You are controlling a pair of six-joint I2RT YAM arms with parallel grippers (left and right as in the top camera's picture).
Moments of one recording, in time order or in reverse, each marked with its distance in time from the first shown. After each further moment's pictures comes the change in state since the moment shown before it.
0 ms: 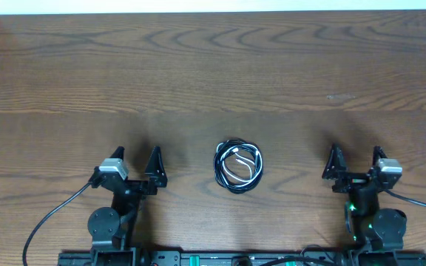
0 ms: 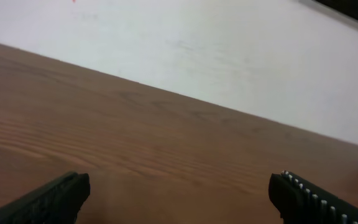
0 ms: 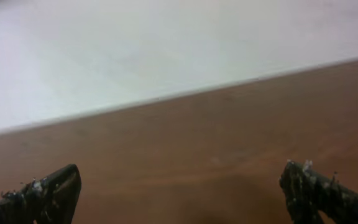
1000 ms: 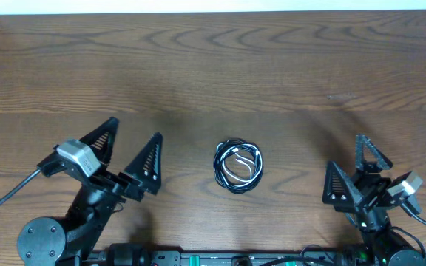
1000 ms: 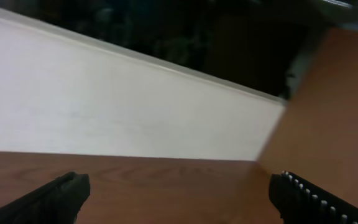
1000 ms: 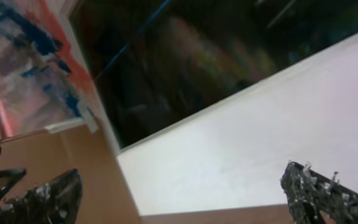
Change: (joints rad) left arm 0.000 0.391 0.788 -0.234 0.313 -0.082; right arm 0.000 0.002 0.015 0.524 -0.395 0.447
